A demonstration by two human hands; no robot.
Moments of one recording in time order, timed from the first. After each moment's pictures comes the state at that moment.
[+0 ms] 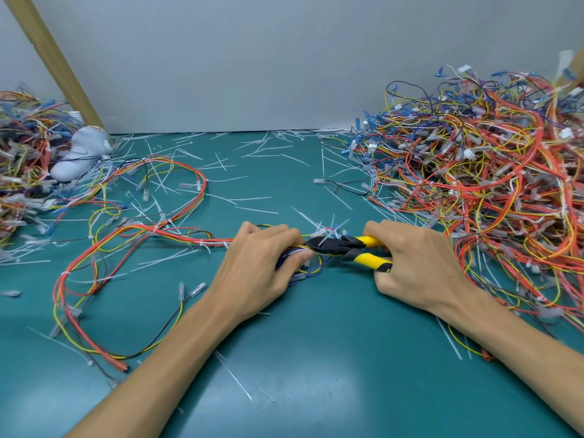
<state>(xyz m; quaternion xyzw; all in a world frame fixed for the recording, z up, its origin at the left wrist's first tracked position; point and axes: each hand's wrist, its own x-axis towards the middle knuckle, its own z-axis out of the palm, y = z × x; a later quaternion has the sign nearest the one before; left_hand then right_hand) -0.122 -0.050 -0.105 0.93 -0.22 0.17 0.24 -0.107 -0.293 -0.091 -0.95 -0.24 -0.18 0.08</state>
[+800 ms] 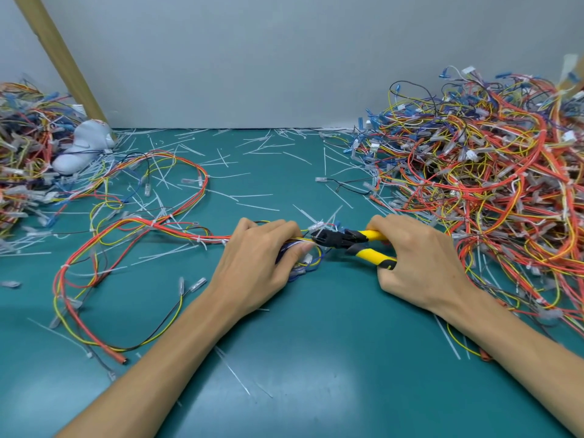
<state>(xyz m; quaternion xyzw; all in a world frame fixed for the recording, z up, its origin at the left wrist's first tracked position) -0.122 -0.052 -0.105 0.93 -0.20 0.19 0.25 -0.108 -0.293 -0.091 -0.95 -0.23 -0.19 0.10</state>
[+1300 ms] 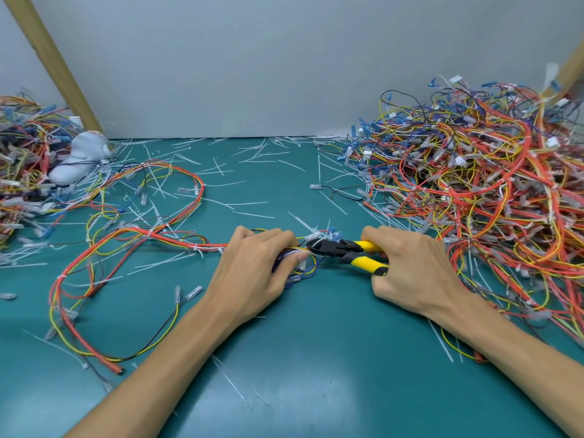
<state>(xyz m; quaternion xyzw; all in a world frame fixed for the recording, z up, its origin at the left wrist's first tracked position) -0.122 -0.053 -0.107 0.93 -0.20 0.20 0.24 -0.110 -0.296 -0.089 -0.96 -0.22 -0.17 0.09</state>
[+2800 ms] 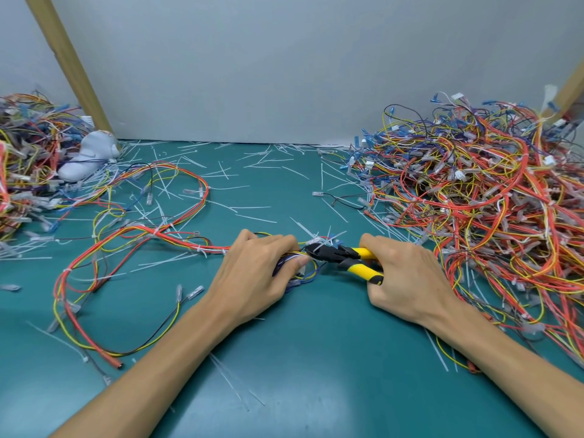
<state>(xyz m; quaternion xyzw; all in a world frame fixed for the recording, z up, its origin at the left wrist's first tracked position) -0.125 -0.053 -0.103 0.93 -0.20 0.17 0.25 -0.109 -0.293 -0.092 -0.96 -0.22 -0.14 0.08</state>
